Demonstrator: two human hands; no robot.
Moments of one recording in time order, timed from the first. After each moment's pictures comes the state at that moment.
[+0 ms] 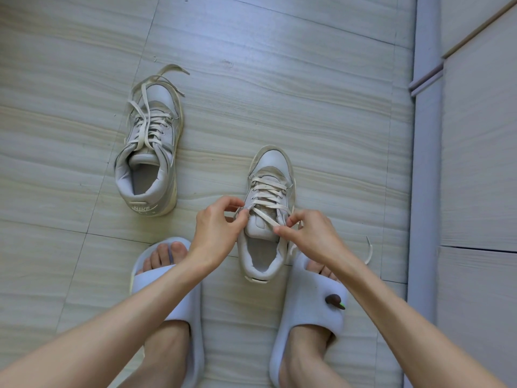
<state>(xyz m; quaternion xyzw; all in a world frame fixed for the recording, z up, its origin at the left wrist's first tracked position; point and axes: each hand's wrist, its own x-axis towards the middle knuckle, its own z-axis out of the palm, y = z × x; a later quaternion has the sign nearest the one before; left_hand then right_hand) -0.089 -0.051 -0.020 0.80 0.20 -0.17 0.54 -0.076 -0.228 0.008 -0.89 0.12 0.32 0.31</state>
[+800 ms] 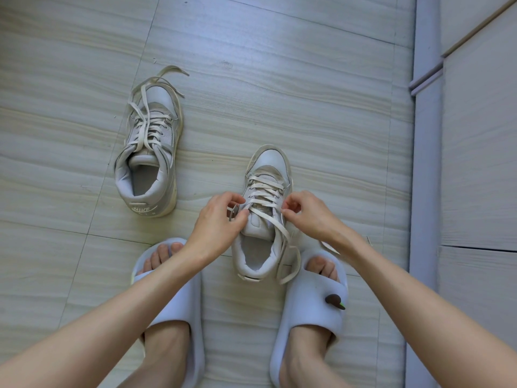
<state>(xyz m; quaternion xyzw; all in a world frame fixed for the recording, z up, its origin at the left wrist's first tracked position) -0.079 -0.047 -0.011 0.86 0.11 -0.21 0.44 -0.041 -0.235 -0.012 -0.90 0.00 0.33 0.28</state>
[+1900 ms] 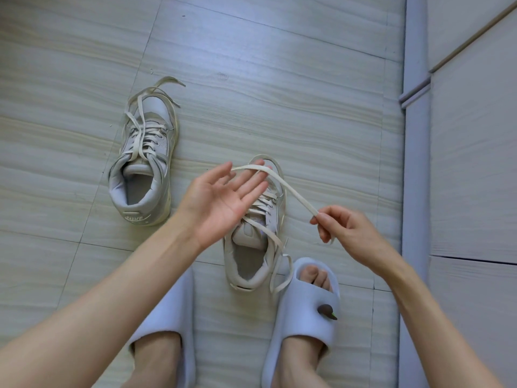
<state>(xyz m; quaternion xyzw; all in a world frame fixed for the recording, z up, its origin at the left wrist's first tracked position) -0.032 -0.057 0.052 0.15 0.31 -0.27 0.90 -0.063 -0.286 0.045 -0.80 0.09 0.29 0.53</state>
